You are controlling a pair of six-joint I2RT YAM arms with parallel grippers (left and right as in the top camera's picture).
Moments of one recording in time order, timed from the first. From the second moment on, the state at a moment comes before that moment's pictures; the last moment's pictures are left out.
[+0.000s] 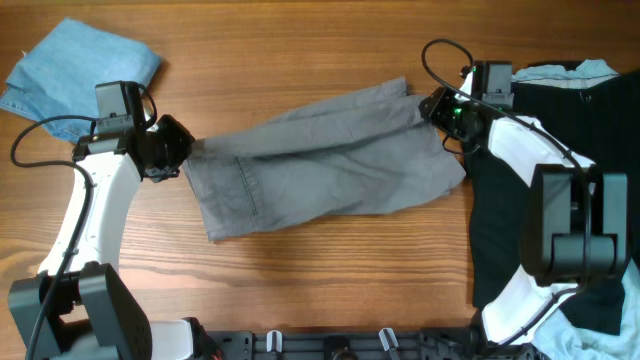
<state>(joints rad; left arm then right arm) 0.16 1.56 1.07 -0.65 0.23 -0.64 -0.01 1.93 1.14 -0.18 -0.32 0.54</state>
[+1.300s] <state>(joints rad) 0.16 0.77 0.96 -1.27 0.25 -0.72 -0.05 1.34 1.13 -0.54 -0.27 0.34</state>
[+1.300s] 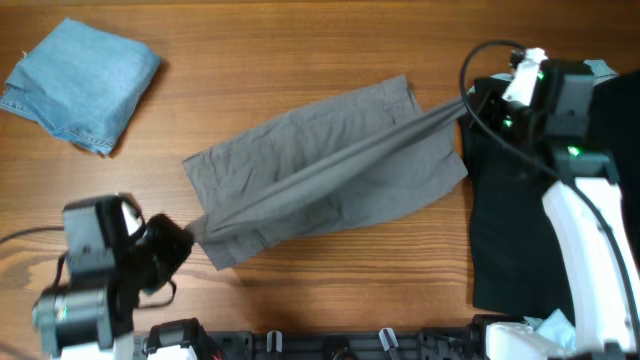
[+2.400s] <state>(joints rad) 0.16 1.54 0.91 -0.70 0.10 -0.54 -0.07 1.80 1.14 -0.40 -0.34 0.28</state>
